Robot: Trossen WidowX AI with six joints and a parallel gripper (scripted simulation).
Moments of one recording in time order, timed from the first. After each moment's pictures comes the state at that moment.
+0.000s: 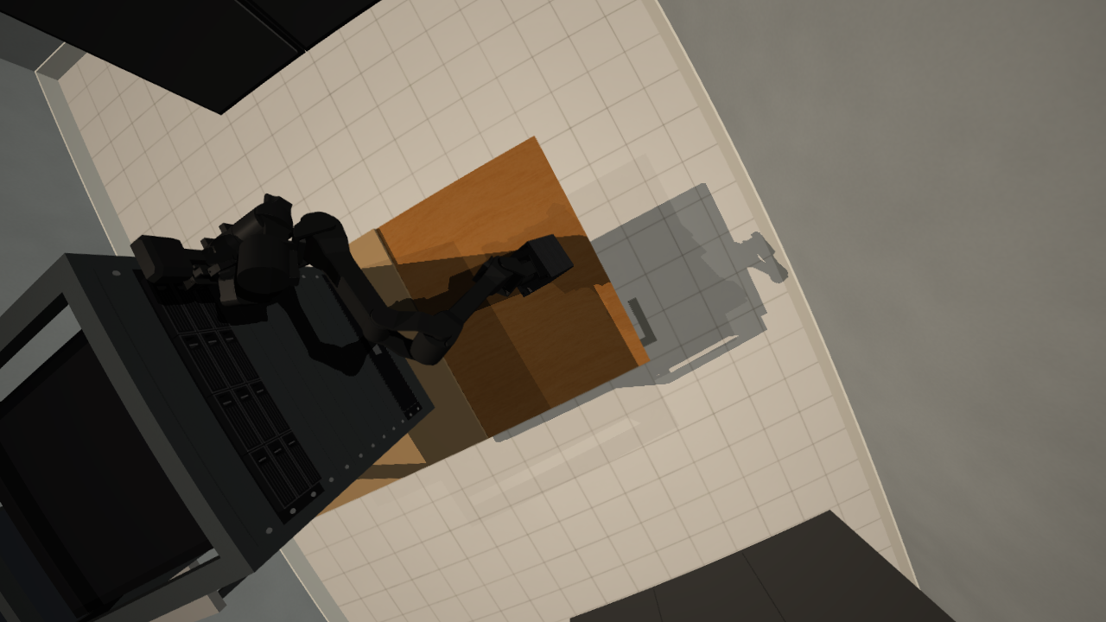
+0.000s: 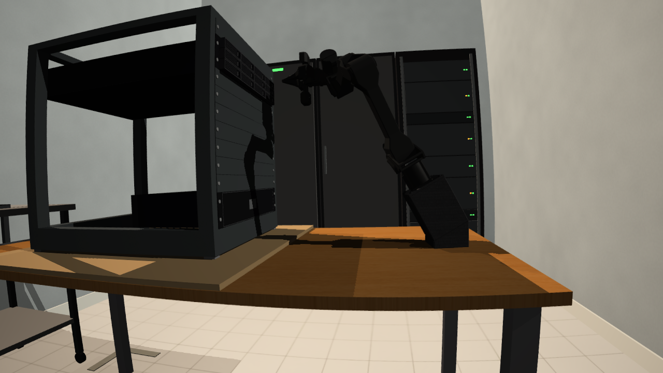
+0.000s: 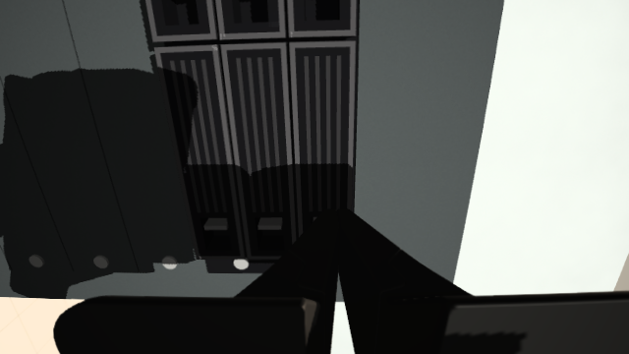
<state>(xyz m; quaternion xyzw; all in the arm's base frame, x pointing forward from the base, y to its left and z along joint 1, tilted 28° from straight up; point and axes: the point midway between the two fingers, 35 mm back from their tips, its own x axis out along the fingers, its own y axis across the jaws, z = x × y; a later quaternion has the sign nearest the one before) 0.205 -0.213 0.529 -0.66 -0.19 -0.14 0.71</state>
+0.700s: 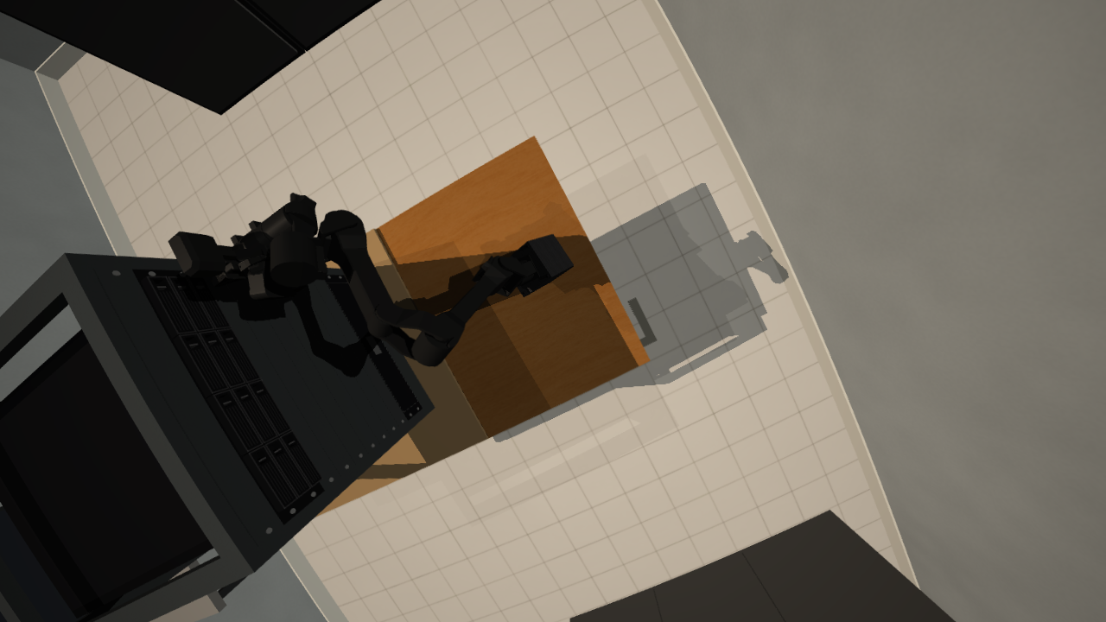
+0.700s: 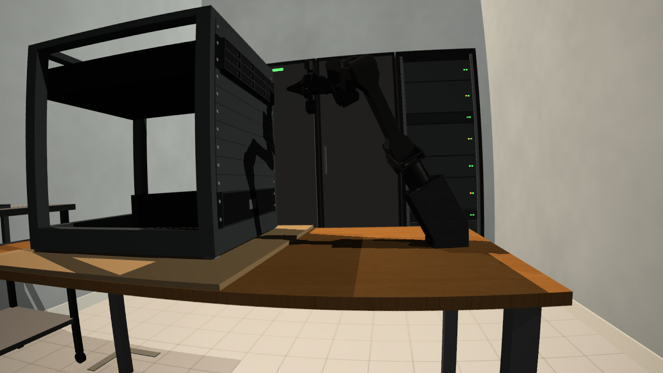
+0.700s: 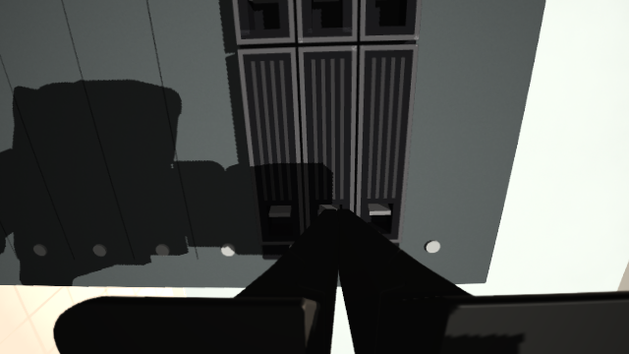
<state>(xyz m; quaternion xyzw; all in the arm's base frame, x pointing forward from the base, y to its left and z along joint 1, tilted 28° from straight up) 0.204 -0.210 0.493 -0.66 -0.19 -0.14 0.71</state>
